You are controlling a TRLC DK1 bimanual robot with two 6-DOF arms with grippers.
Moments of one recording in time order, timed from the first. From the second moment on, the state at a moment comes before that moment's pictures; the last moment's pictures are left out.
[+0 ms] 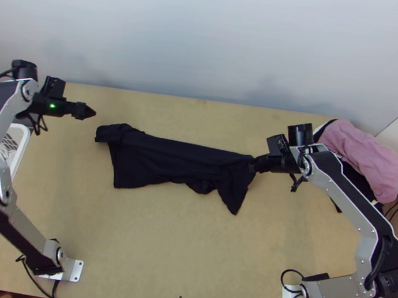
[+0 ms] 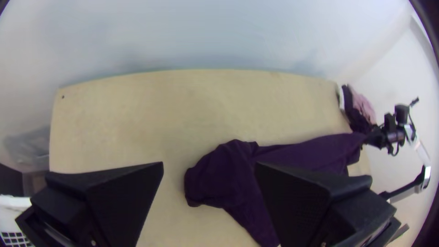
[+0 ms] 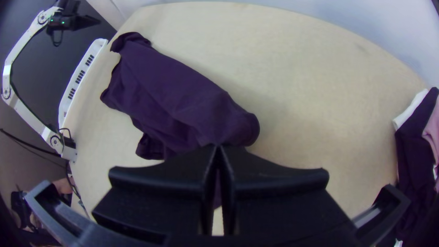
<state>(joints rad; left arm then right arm) 0.29 1.79 1.60 -0.85 0.56 0.35 0.32 1.57 1.18 -0.58 -0.42 -0.05</state>
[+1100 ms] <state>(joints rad) -0.39 1.31 0.89 -0.71 0.03 0.77 0.29 1.58 1.21 -0.62 -0.42 -0.08</state>
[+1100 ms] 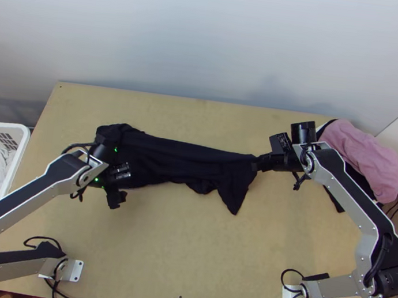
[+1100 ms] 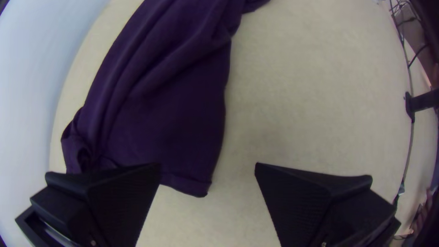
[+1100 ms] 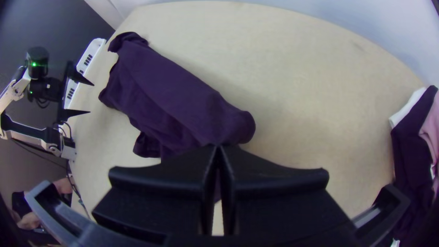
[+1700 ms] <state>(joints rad) -0.39 1.39 0.81 -0.56 -0.01 0.82 0.29 1.56 1.21 -0.64 -0.42 -0.06</state>
